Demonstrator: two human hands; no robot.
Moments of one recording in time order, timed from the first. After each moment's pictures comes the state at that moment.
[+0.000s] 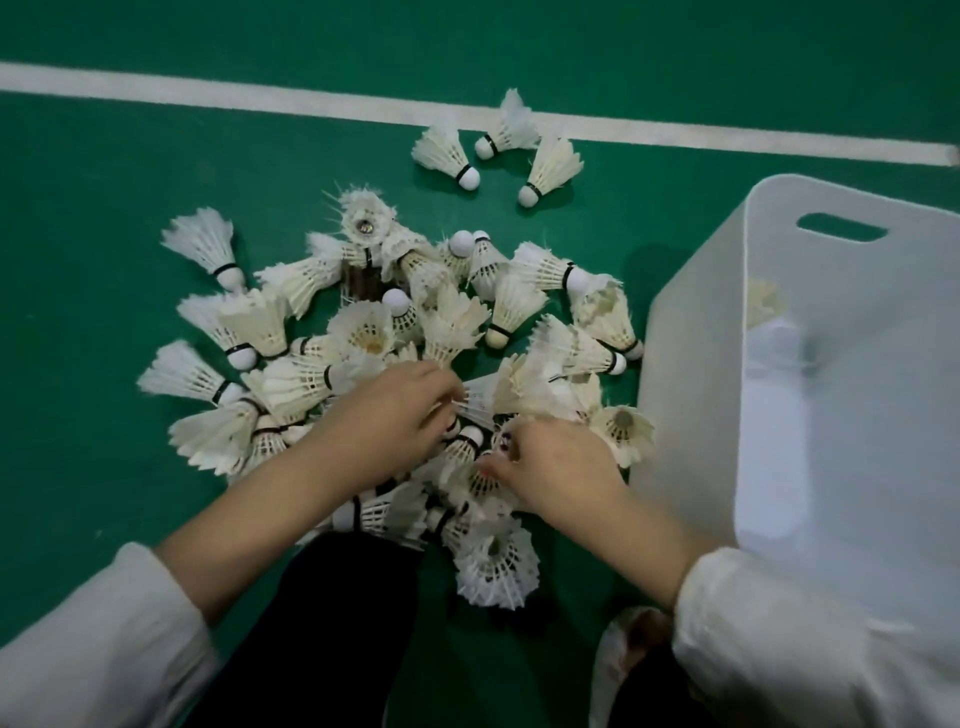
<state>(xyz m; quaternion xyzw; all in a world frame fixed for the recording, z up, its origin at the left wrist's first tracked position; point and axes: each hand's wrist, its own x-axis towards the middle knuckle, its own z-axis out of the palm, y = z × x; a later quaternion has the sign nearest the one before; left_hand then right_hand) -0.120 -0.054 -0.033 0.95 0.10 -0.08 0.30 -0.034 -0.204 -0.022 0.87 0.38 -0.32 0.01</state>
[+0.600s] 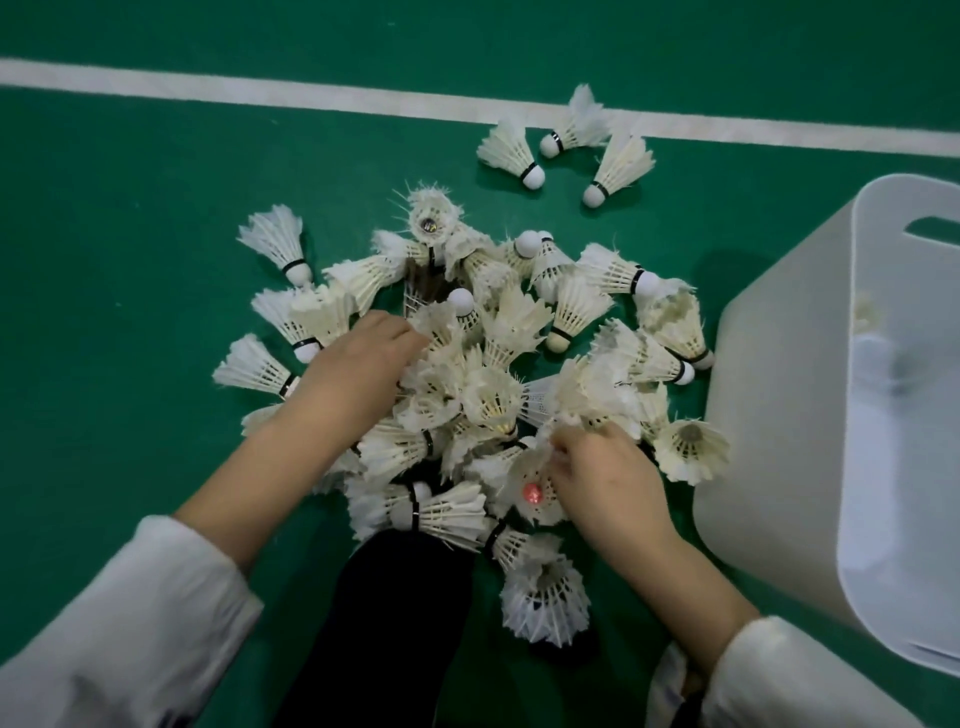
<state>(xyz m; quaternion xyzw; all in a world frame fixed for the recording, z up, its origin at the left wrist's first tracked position) -0.140 0.020 -0.044 0.96 0.19 -0.15 0.14 -0.055 -0.192 -0.029 0.90 0.33 -0.27 -0.08</state>
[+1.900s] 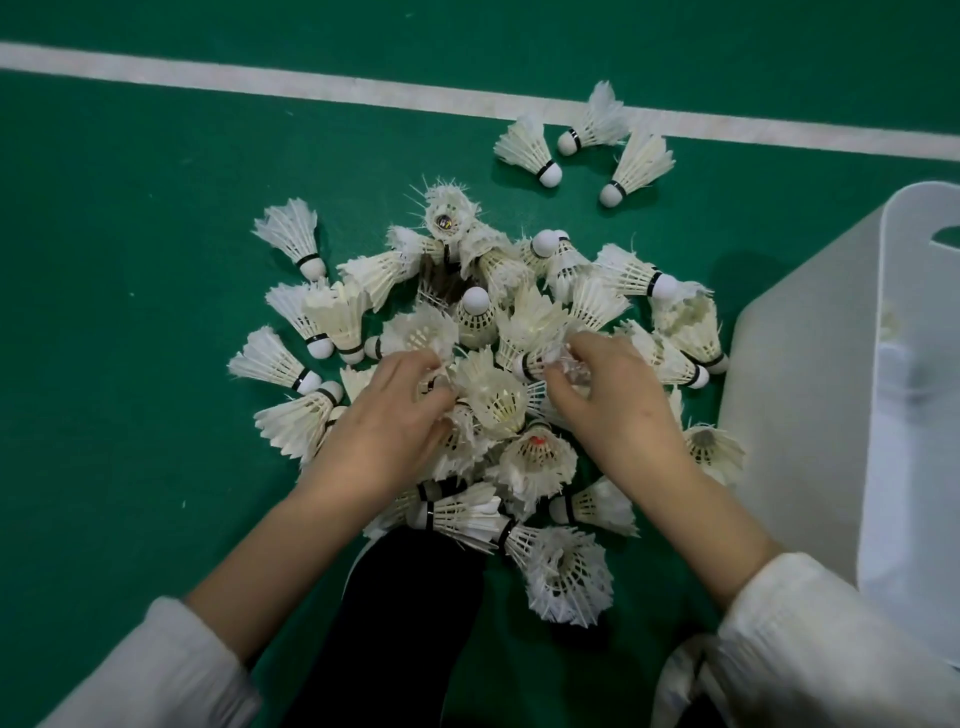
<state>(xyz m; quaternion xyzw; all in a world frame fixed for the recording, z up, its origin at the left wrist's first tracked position) -0.175 -0.020 -0.049 0.97 0.18 -0.04 0.15 -0.024 -0.154 -0.008 0.88 0.35 -0.21 -0.23</state>
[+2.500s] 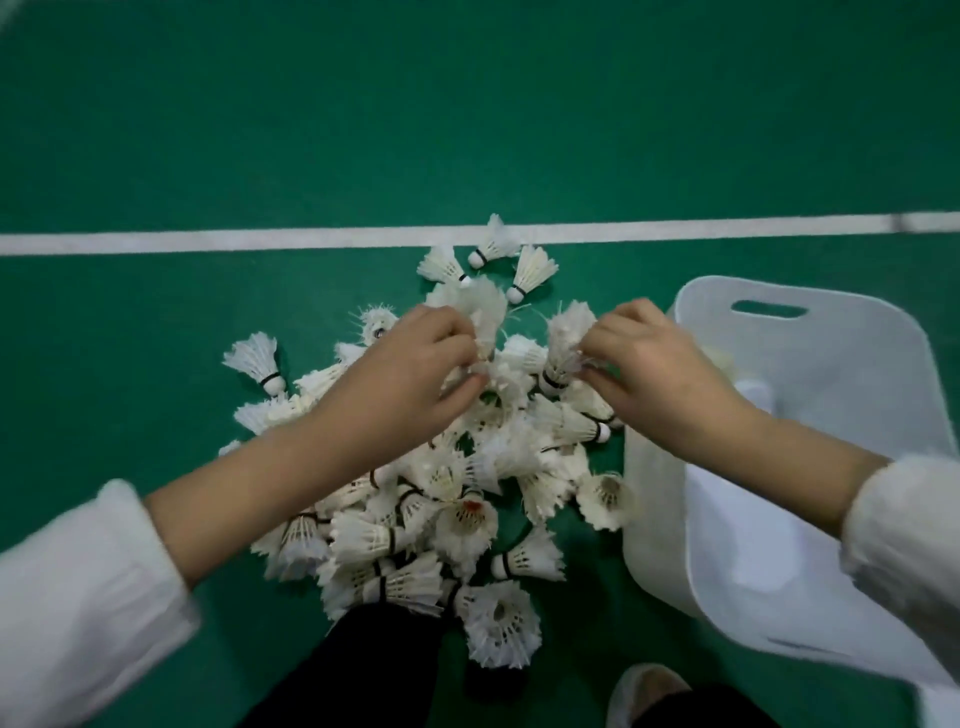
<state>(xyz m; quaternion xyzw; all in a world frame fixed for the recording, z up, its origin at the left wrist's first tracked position) -0.064 -0.033 0.090 0.98 0.04 0.04 0.21 0.076 -0.214 0.090 0.85 0.51 -0.06 -0.12</state>
